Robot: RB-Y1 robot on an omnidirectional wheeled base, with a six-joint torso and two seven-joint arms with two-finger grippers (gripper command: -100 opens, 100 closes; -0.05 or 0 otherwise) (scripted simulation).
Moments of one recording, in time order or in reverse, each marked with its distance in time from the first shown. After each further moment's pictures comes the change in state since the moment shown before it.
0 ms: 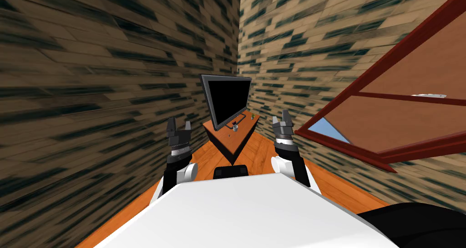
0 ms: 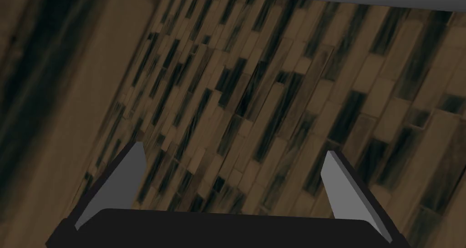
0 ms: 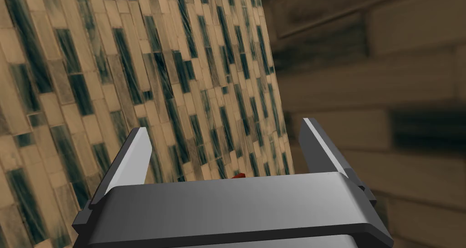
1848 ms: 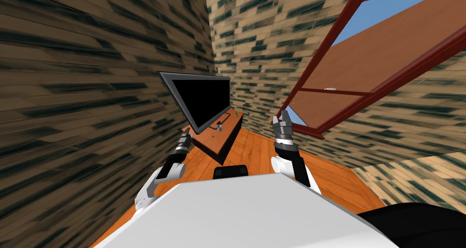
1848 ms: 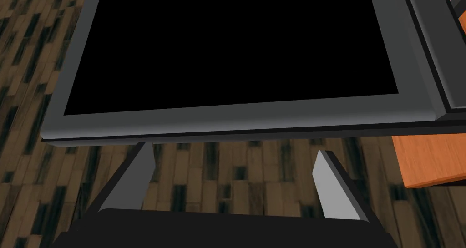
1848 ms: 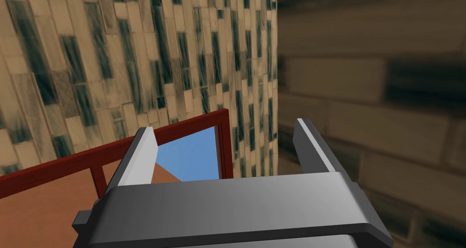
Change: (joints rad) left arm -0.142 0.344 0.118 0.373 0.129 0.420 0.062; right arm 0.000 0.000 0.000 0.000 0.000 0.000 0.000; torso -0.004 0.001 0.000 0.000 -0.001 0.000
